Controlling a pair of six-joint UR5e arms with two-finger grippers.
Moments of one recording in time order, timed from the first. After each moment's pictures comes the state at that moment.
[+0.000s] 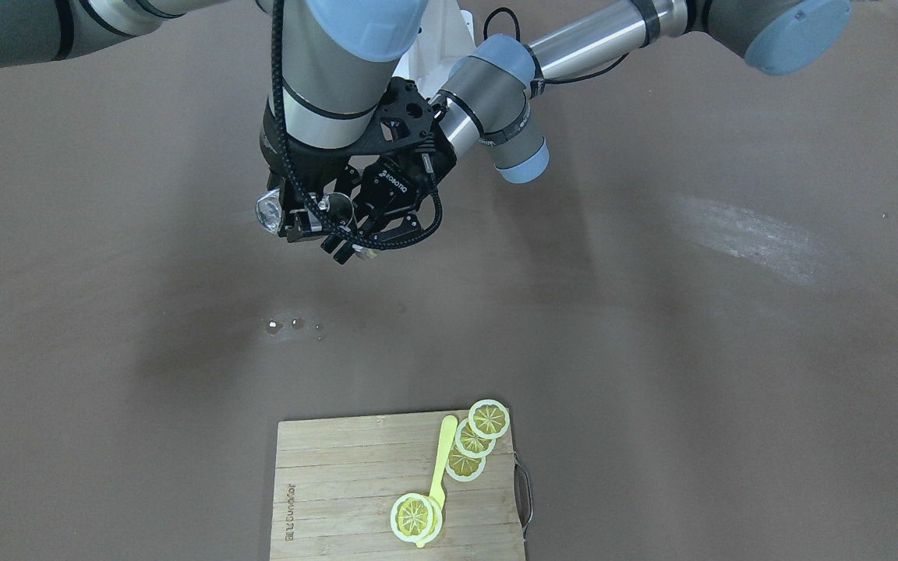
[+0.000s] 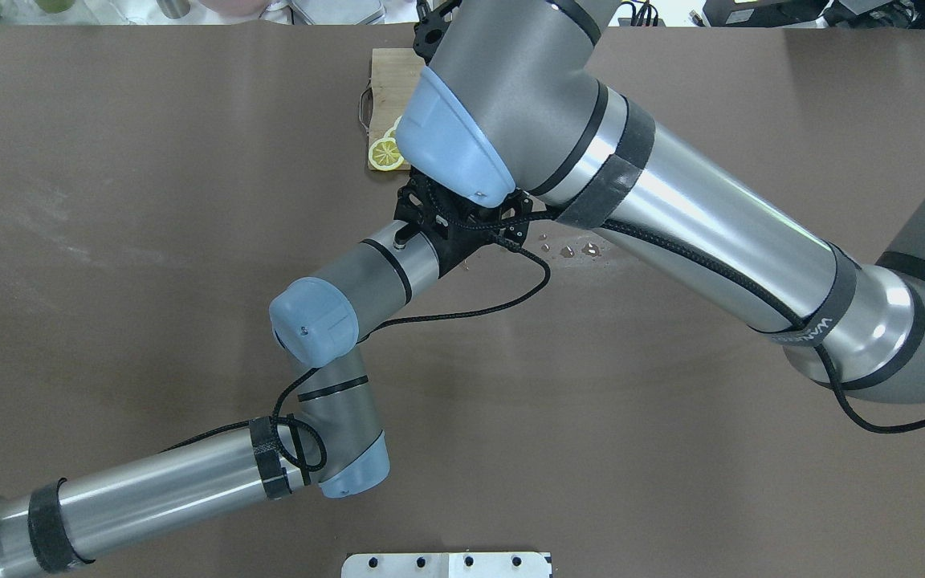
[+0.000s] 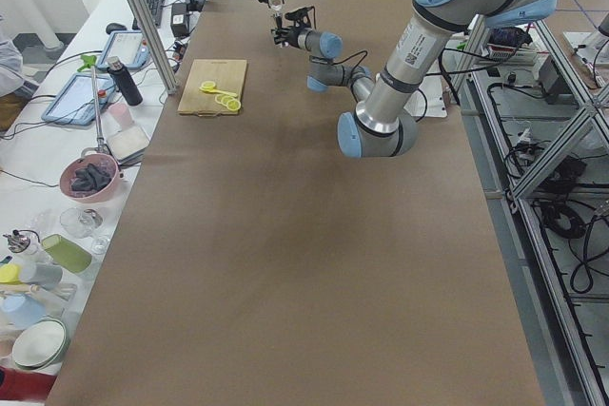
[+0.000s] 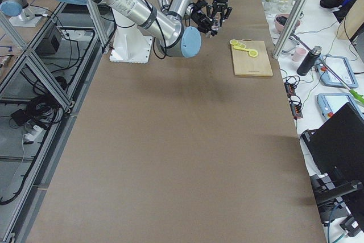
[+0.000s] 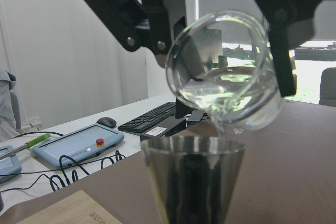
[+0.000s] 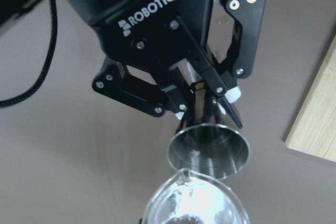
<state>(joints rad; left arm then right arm) -0.41 -2.38 -1.29 -2.96 -1.19 -0.38 0.81 -0.41 1.54 -2.47 1.92 -1.08</state>
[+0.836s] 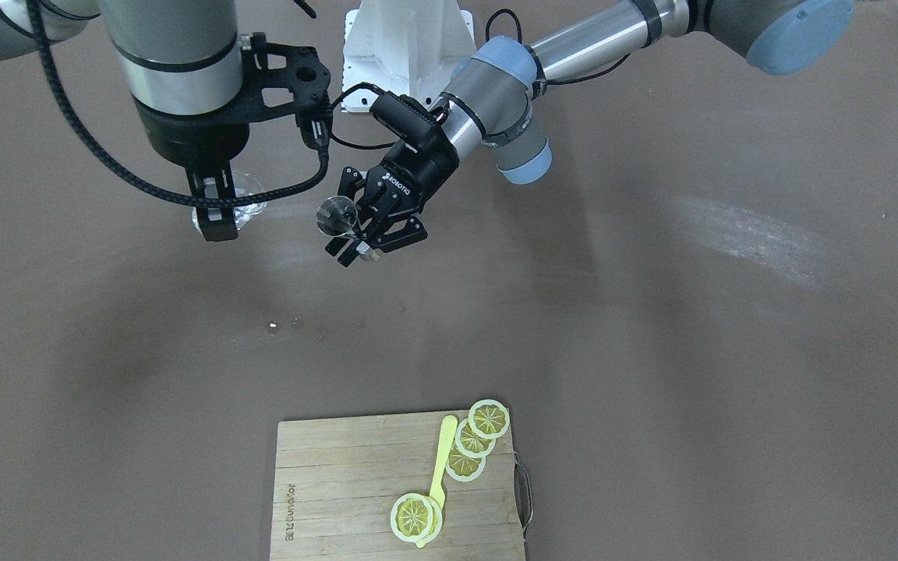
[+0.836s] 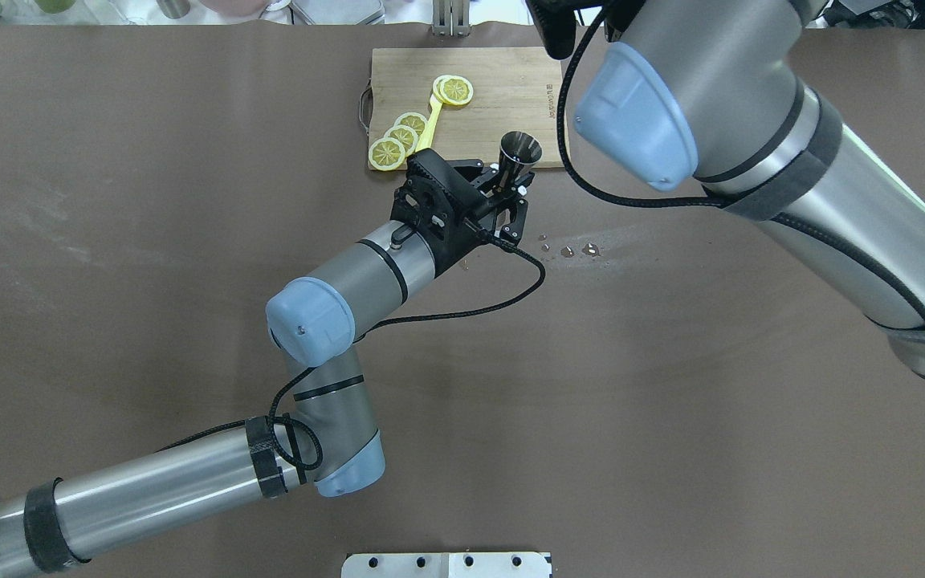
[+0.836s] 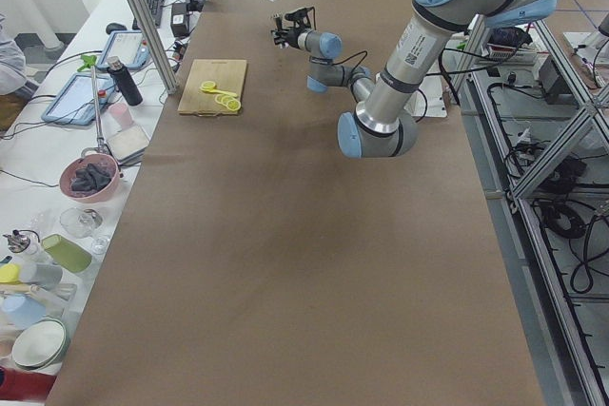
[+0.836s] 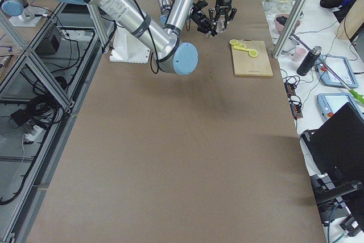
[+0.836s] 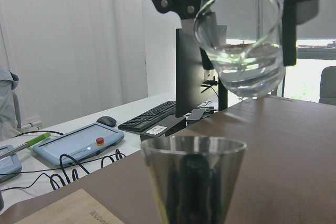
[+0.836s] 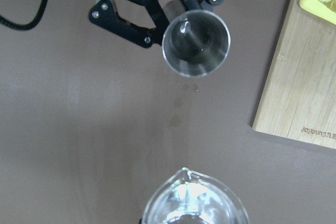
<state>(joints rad) -0.42 -2.36 -1.29 -2.95 -1.19 -0.38 0.95 -0.61 1.78 -2.34 2.05 -1.07</state>
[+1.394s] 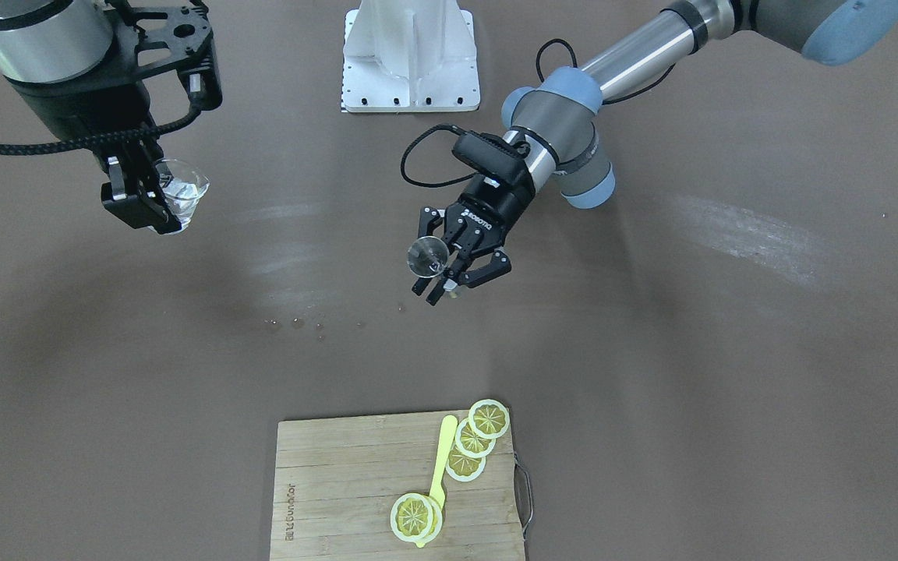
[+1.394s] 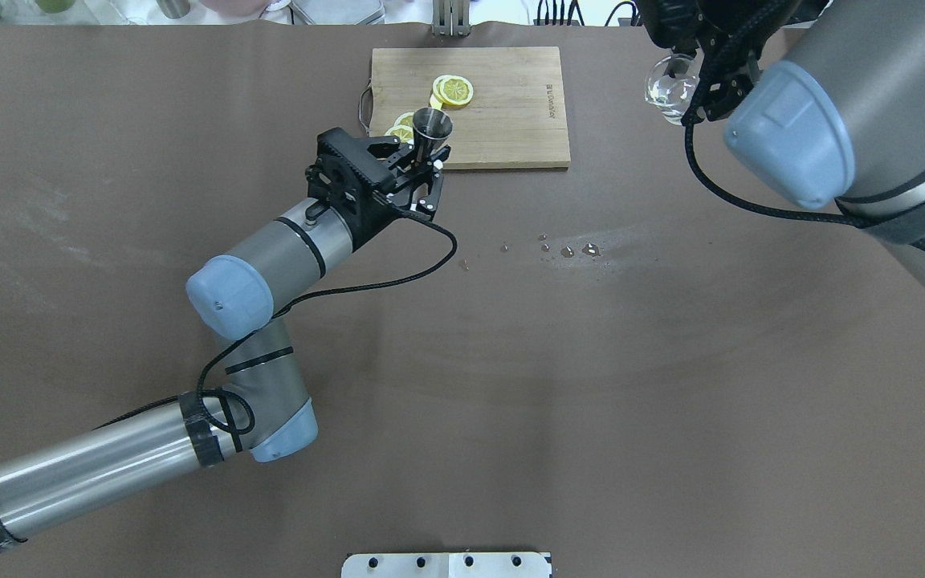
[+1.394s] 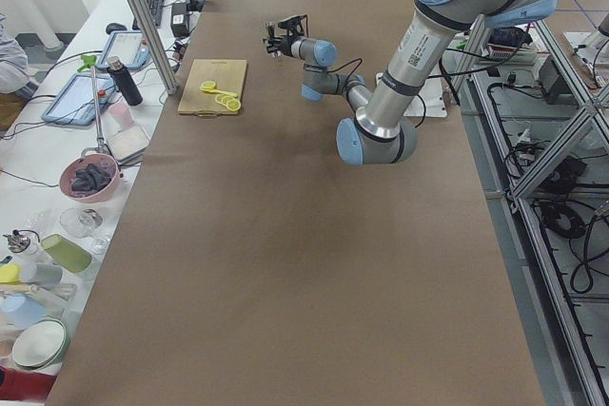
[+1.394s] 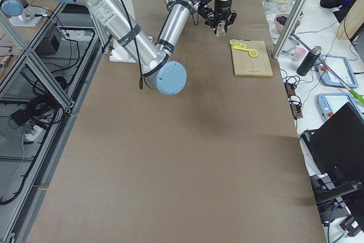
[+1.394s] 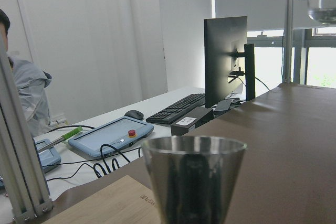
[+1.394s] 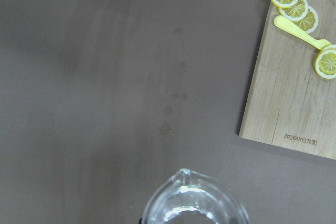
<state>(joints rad) -0.51 -2.20 -1.31 -3.08 -1.19 -0.38 1.02 -0.83 1.96 -2.12 2.19 -1.07</state>
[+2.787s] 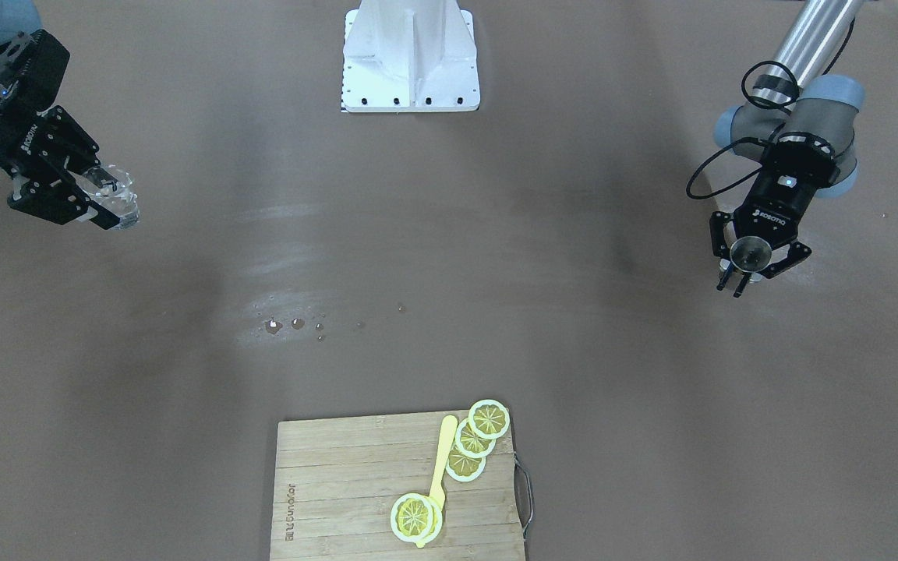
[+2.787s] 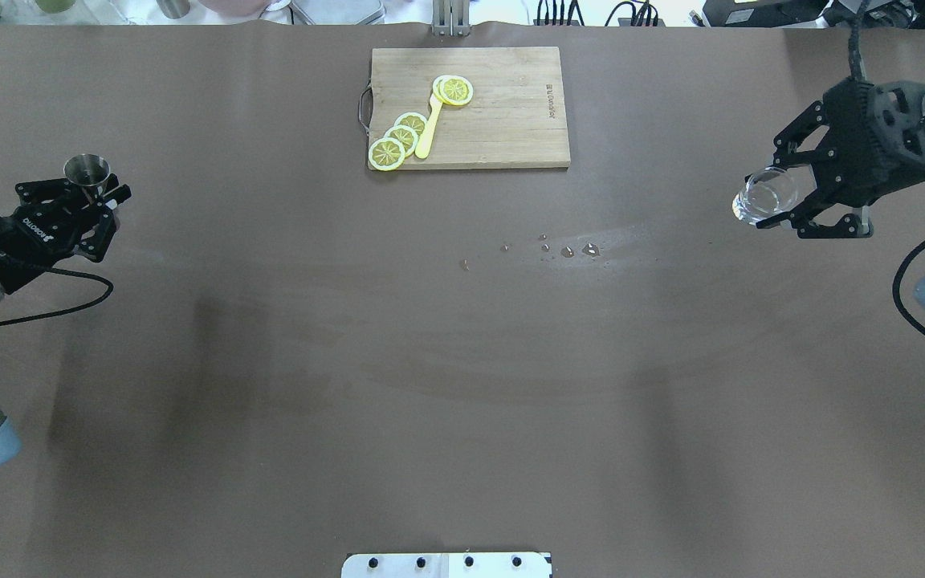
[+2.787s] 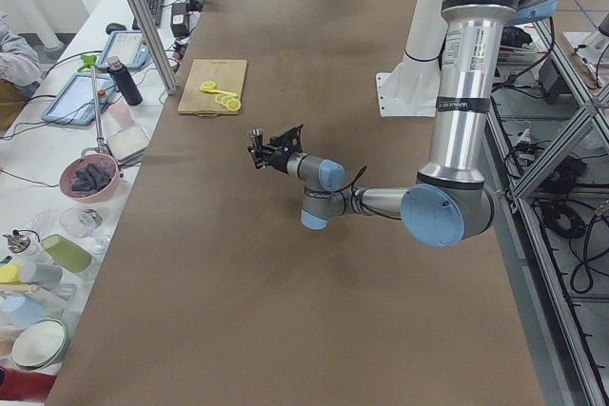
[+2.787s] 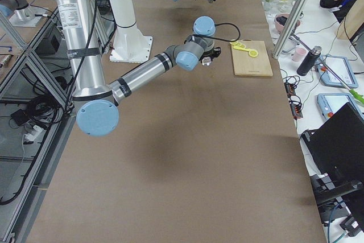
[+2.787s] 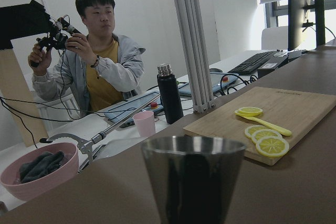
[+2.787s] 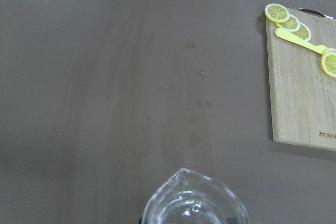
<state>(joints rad) -0.70 -1.66 -1.26 -3.55 -1.33 -0.39 1.07 -1.45 1.94 -1.05 2.43 -0.68</state>
